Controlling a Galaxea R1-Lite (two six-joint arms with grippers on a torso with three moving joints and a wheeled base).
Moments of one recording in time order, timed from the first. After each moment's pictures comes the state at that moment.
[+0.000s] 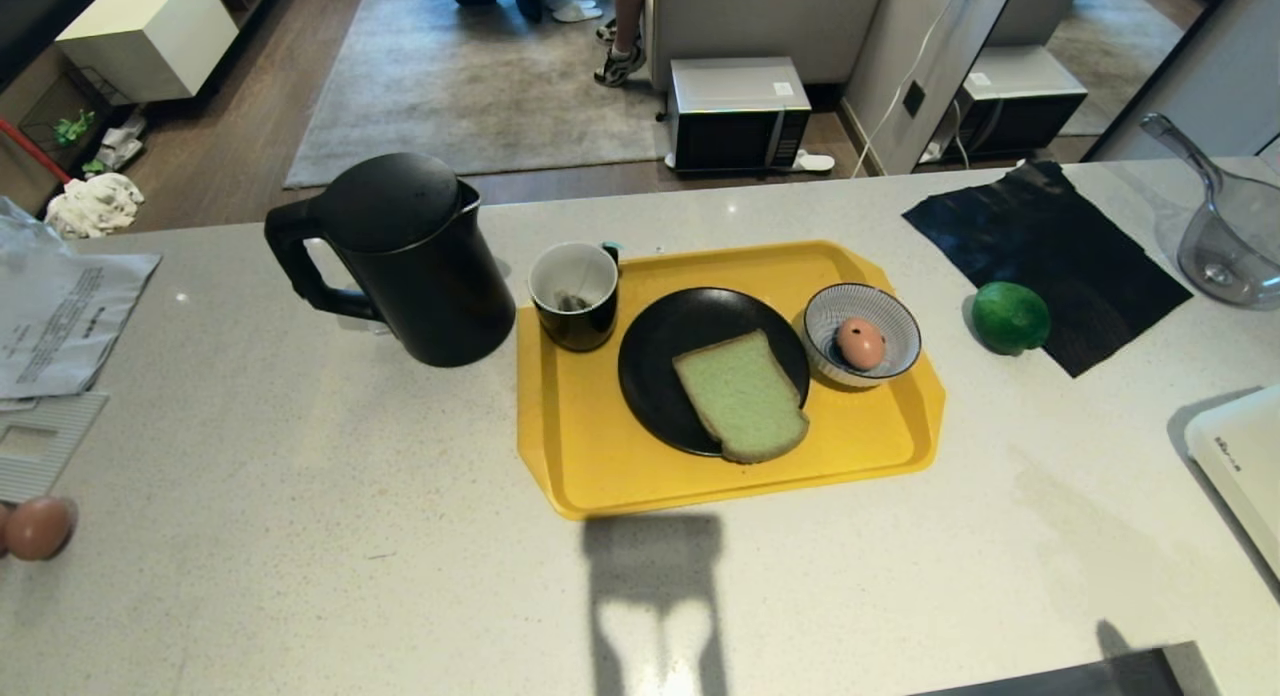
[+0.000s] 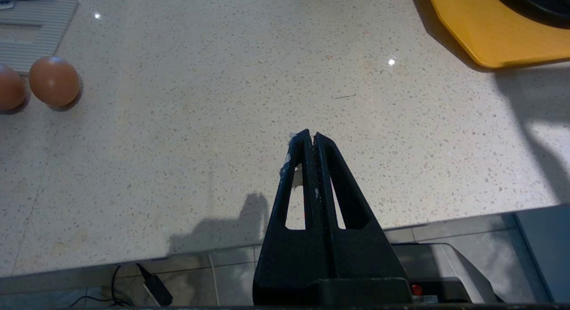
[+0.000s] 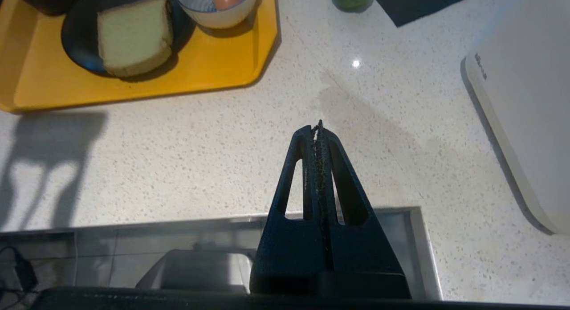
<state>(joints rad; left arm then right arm) 0.00 0.00 0.00 -0.04 0.00 0.00 0.01 0.24 -0.16 -0.11 0.04 0.10</state>
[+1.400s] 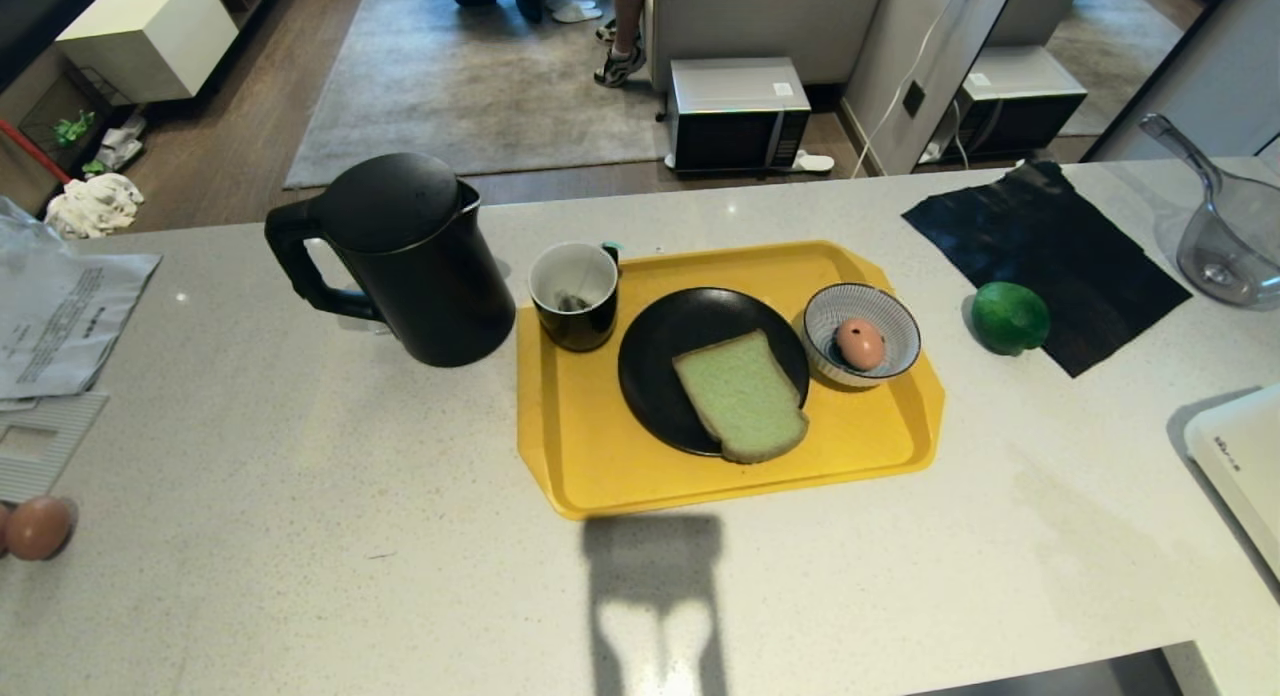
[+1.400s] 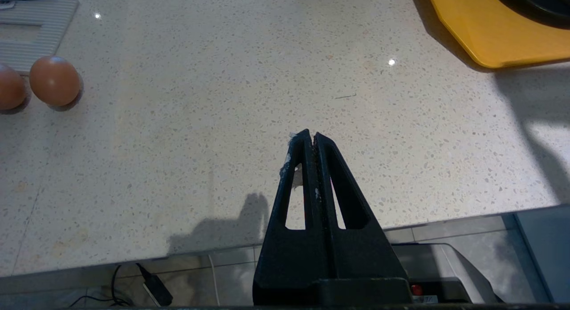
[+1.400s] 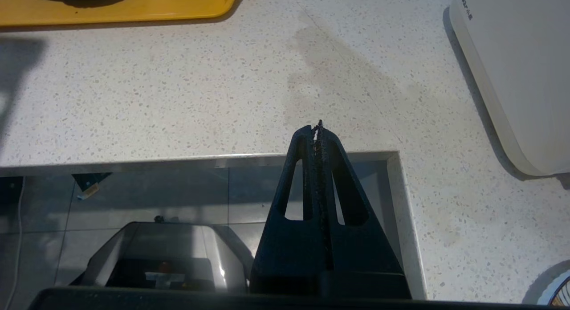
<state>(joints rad) 0.00 0.00 0.00 -0.04 0.00 0.00 0.01 0.00 -0.01 0.03 -0.01 0.01</state>
